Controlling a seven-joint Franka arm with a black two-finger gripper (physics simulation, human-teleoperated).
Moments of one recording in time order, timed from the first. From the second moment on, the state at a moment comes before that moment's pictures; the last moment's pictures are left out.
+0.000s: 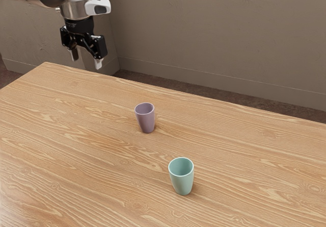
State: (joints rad) arm 0.03 0.04 -0.04 -1.52 0.12 1.56 0.03
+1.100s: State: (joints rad) arm 0.03 0.39 -0.02 -1.38 0.11 1.77 0.03
